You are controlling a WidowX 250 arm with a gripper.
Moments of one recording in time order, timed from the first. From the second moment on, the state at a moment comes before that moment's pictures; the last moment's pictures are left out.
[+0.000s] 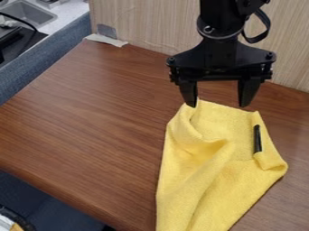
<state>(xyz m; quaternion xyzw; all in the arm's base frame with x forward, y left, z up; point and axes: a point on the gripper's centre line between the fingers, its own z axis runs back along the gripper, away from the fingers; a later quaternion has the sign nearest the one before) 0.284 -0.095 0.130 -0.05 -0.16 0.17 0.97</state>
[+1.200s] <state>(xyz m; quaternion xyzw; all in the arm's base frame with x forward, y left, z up) 0.308 -0.208 0.034 -0.05 -0.09 0.14 0.99</state>
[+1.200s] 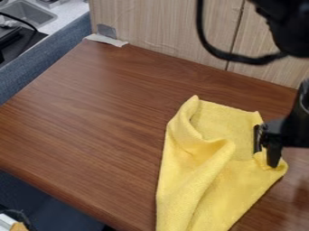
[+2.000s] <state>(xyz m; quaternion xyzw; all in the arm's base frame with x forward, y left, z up) 0.296 -0.191 0.018 -0.02 -0.08 0.15 0.99</state>
